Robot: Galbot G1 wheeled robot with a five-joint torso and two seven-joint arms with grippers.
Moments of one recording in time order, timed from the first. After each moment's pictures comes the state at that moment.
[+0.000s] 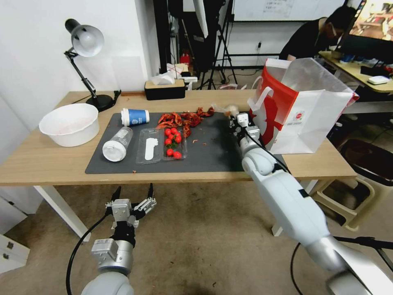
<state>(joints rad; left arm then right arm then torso) 1.73 -1.41 -0.44 -2.19 -0.19 -0.01 -0.19 -0.65 1.15 0.02 1.55 0.37 -0.18 0.18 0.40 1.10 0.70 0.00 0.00</state>
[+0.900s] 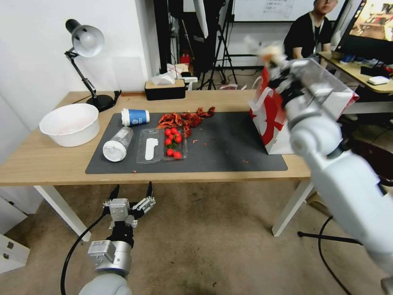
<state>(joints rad) 1.74 -1.41 -0.44 -2.22 -0.18 -0.02 -0.19 -0.58 0.97 0.19 1.86 0.63 -0.23 0.32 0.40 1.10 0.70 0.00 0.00</state>
